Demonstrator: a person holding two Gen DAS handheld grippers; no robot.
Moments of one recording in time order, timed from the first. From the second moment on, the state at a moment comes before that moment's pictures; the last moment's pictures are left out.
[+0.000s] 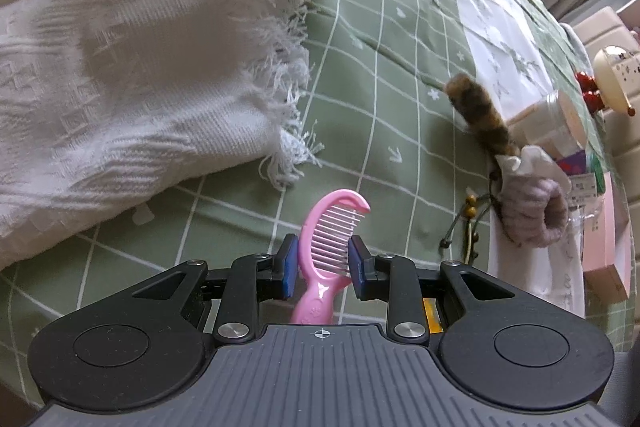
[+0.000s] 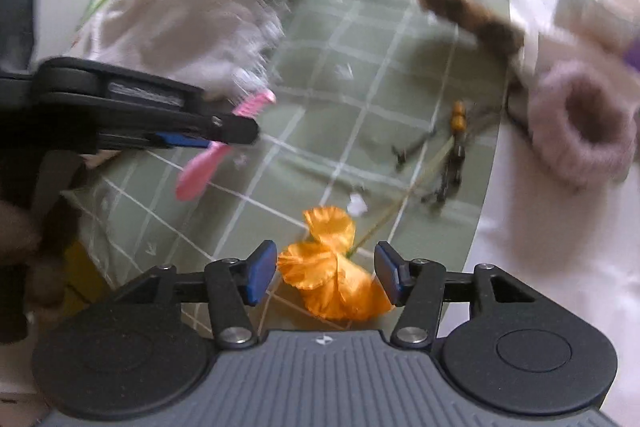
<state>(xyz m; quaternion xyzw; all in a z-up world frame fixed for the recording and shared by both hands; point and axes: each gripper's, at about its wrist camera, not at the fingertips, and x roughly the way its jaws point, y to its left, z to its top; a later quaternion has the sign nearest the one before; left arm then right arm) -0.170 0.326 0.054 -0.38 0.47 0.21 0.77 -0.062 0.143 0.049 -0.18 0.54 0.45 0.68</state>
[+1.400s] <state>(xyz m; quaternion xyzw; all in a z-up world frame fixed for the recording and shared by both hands) 0.245 -0.012 0.168 -0.22 0.42 -0.17 0.86 0.142 -0.193 0.165 -0.08 0.34 0.20 0.92</state>
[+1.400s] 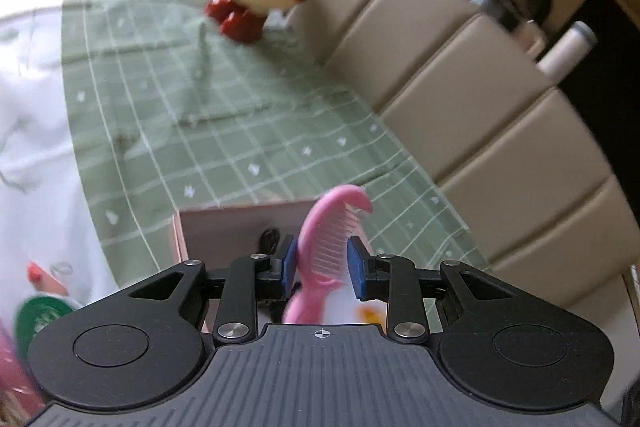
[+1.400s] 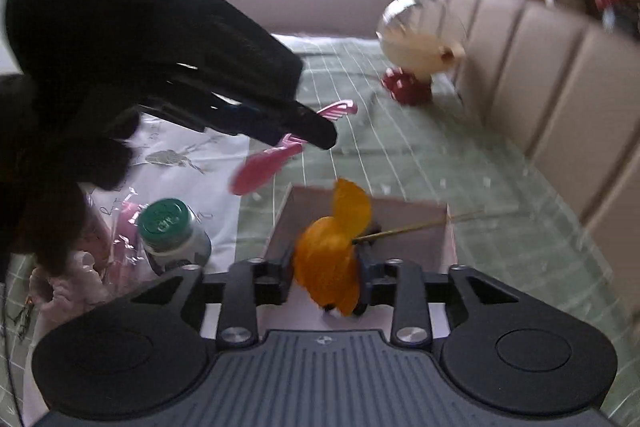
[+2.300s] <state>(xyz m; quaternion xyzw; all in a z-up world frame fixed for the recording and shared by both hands) -0.045 0.270 0.101 -0.30 0.40 0.21 0.84 0.058 -0.031 0.084 -0.14 0.45 0.28 0.83</state>
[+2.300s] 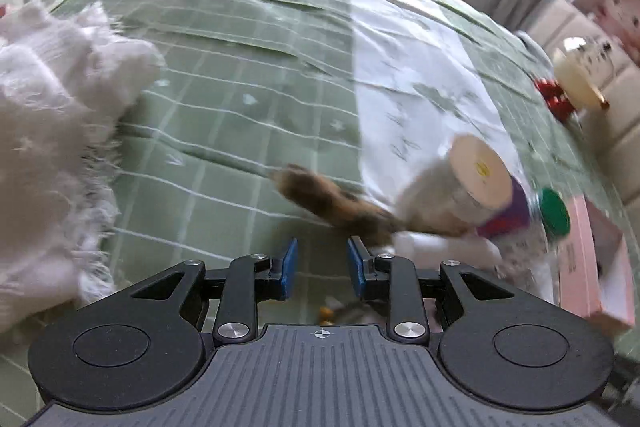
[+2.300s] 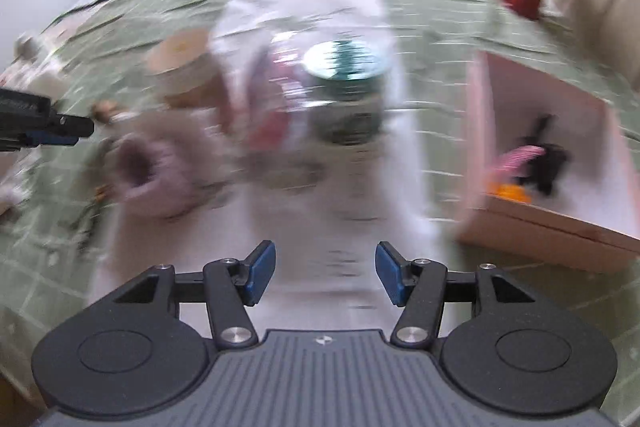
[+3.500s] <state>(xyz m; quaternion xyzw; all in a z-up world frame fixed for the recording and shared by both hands) 0.043 0.208 0.101 -0.13 0.46 0.01 0.88 0.051 -0.039 0.078 -0.15 0.47 0.29 0.82</state>
